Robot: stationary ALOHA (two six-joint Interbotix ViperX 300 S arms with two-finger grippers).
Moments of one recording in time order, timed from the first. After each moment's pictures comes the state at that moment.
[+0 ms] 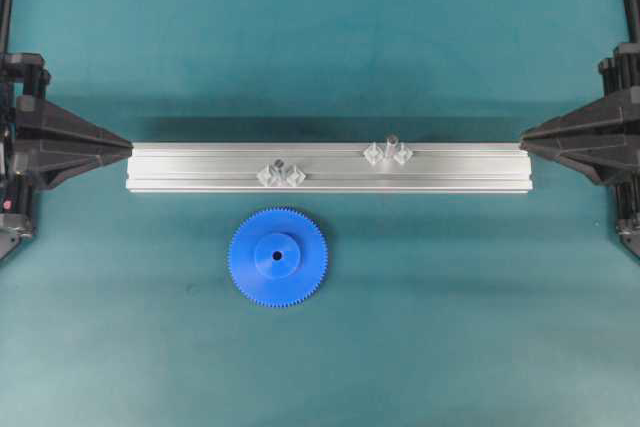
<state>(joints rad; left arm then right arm) 0.00 -0.96 1.17 0.00 -0.29 0.00 0.00 -0.97 1.19 0.00 -0.29 0.01</state>
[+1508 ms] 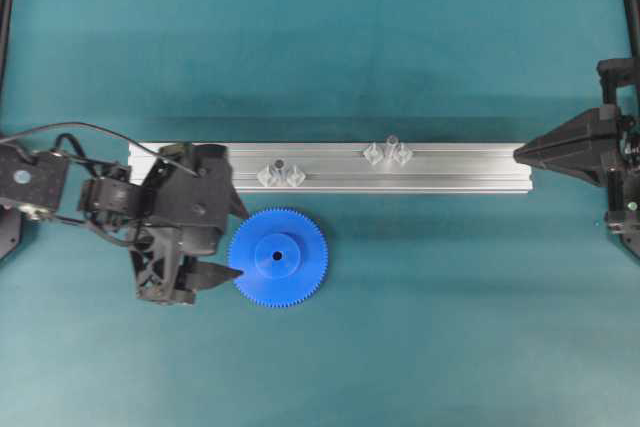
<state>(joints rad) -0.15 -0.23 0.75 0.02 0.13 -0.09 -0.05 -0.97 1.14 0.02 0.26 0.03</state>
